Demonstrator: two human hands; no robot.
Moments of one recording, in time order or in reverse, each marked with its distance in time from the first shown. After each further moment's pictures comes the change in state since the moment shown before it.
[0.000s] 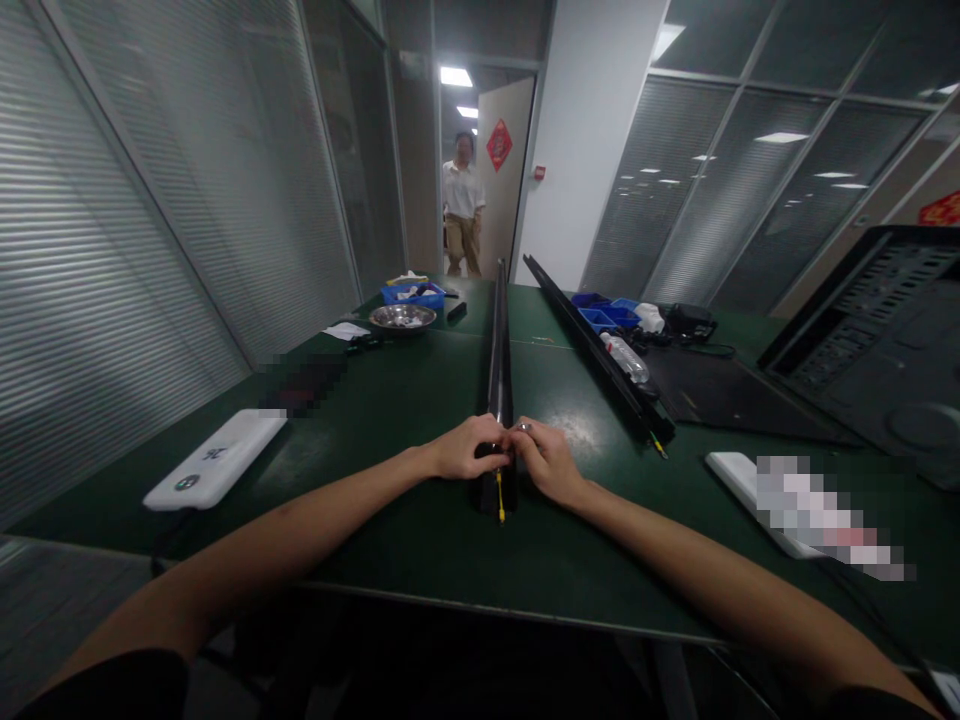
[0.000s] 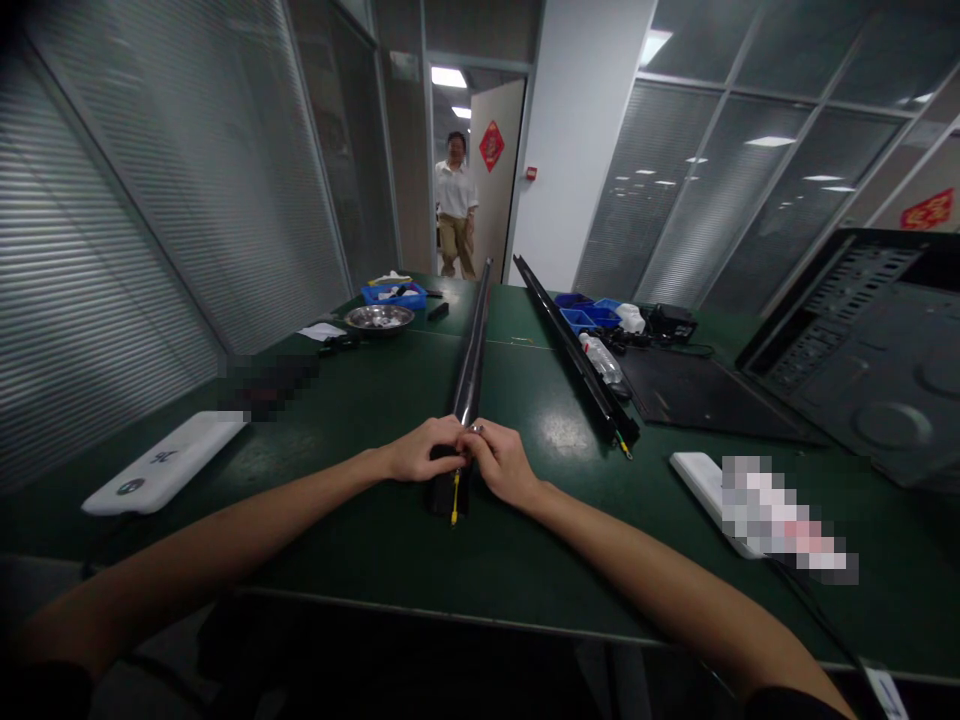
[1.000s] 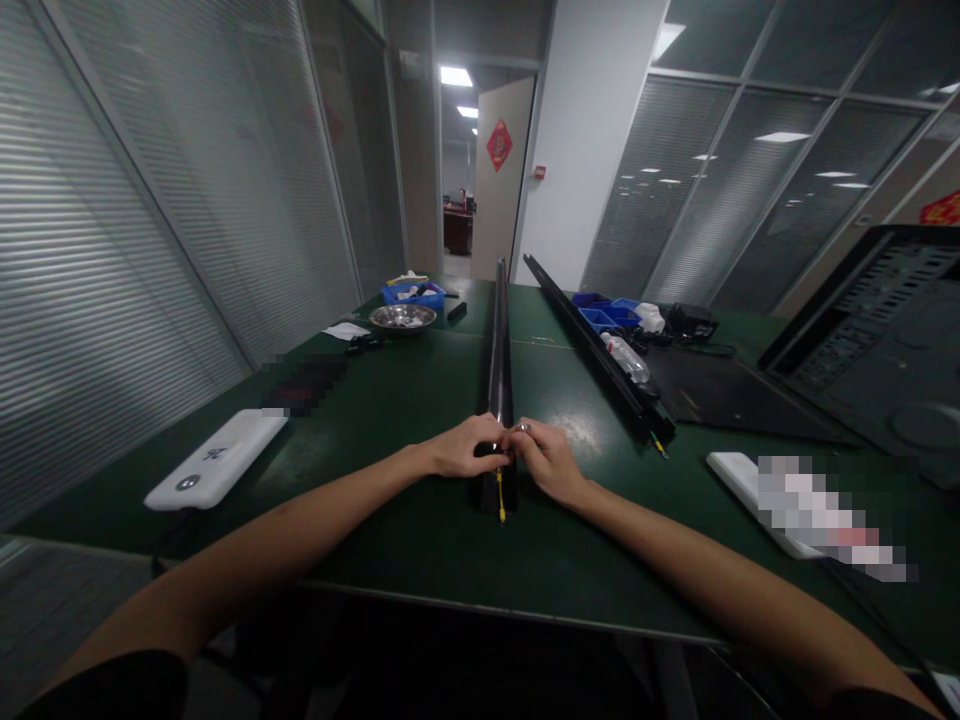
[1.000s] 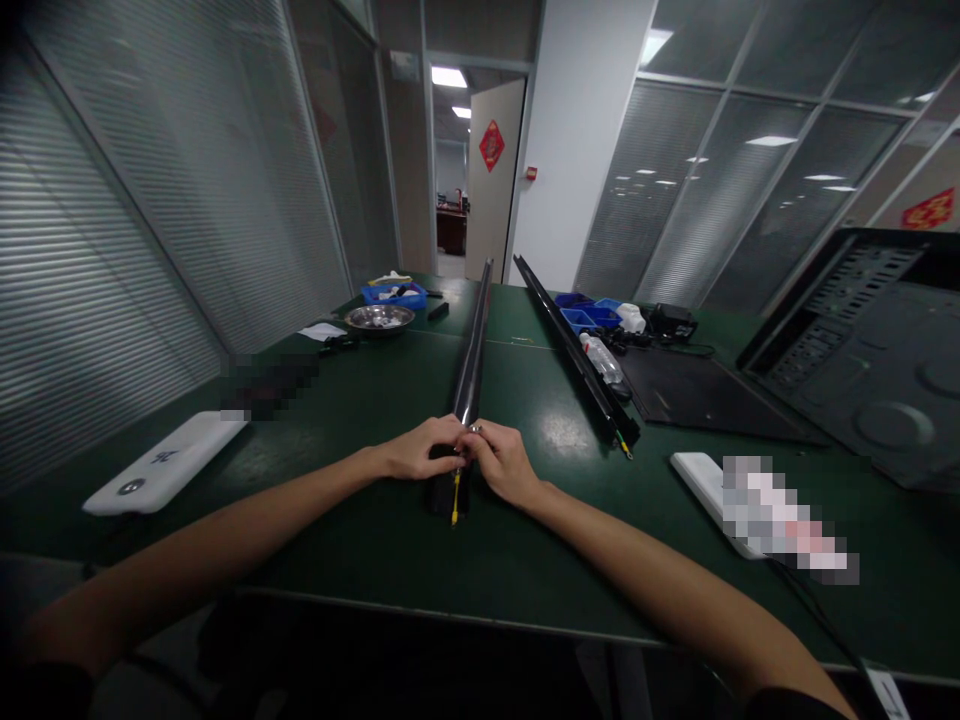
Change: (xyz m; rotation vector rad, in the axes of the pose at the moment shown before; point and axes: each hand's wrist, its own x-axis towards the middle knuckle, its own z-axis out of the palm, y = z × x) left_hand 0.001 0.004 -0.005 -0.001 -0.048 -0.031; right_hand -0.001 0.003 0.000 0.011 -0.006 0.041
